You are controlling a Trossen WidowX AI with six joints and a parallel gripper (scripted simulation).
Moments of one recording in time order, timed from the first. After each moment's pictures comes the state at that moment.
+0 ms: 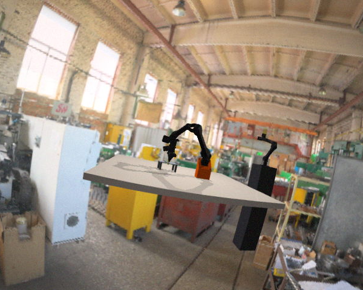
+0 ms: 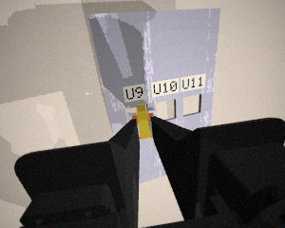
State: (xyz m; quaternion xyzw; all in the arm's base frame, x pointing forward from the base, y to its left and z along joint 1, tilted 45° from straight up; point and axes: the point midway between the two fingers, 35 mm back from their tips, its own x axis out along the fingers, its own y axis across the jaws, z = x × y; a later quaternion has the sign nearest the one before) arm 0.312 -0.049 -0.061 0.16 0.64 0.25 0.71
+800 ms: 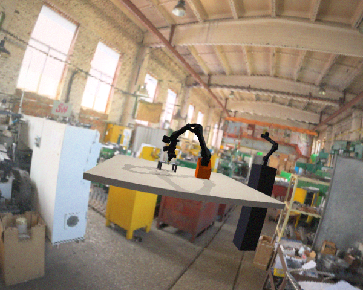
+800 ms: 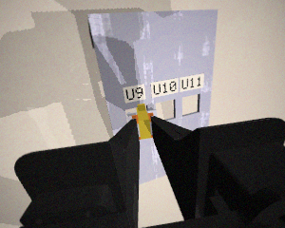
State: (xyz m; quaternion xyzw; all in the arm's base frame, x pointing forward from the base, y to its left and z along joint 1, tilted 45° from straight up) arm 0.312 -0.047 -0.061 0.14 0.65 0.23 0.71
